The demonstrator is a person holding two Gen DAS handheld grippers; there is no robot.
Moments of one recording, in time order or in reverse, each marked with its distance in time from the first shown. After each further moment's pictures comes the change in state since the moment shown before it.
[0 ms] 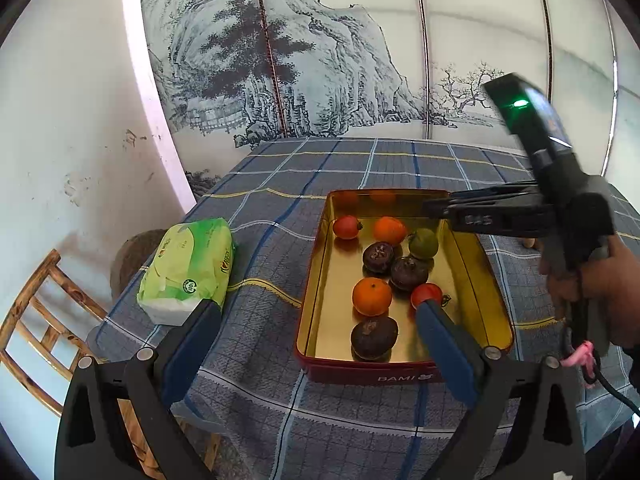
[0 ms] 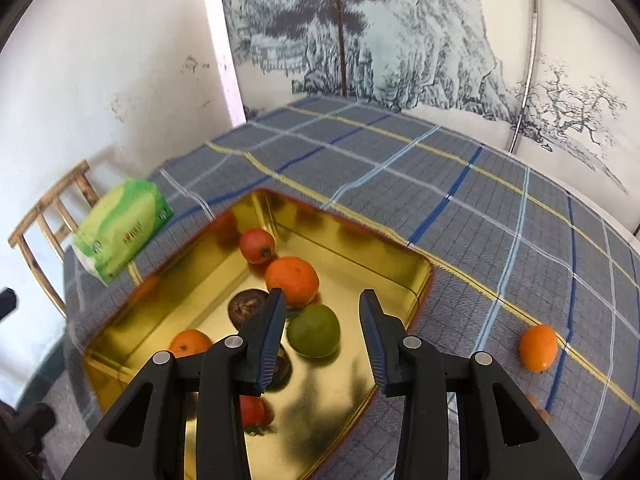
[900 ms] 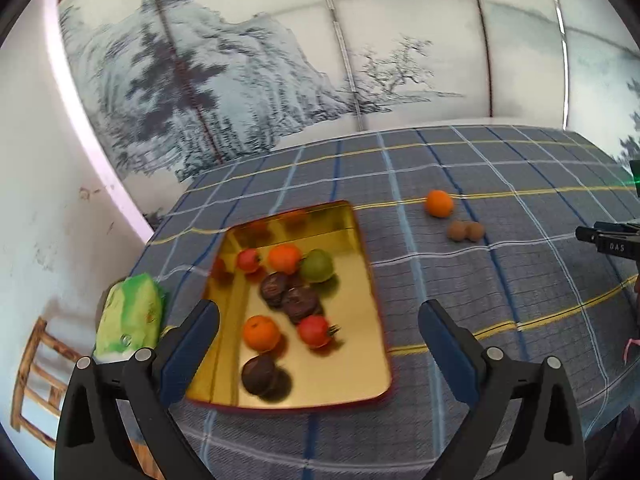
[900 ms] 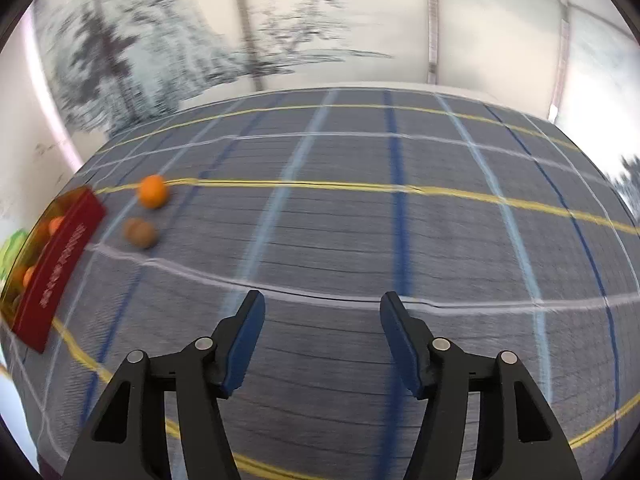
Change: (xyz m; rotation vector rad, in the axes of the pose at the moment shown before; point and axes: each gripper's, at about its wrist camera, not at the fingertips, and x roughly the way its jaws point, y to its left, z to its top) left arm 0.006 -0.121 0.031 0.227 0.003 -0.068; right arm -0.154 -0.258 -0.197 0.467 0.008 -0.394
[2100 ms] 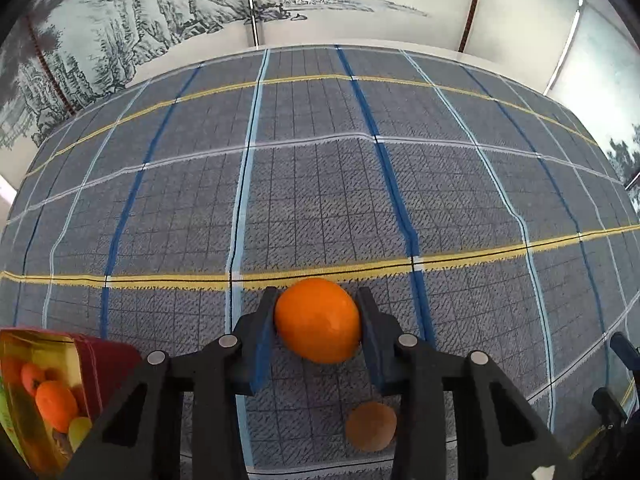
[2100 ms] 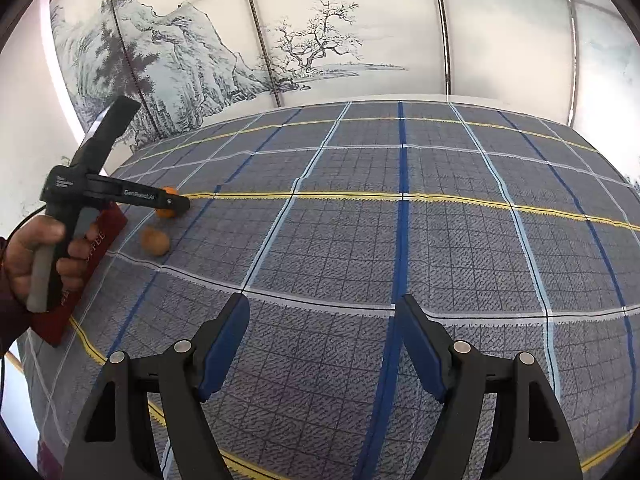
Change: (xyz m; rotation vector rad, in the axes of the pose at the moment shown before) left arm 0.238 -0.120 0.116 -0.019 0.350 -0.314; right arm -0.003 -0.002 -0.004 -0.043 -0.063 0.128
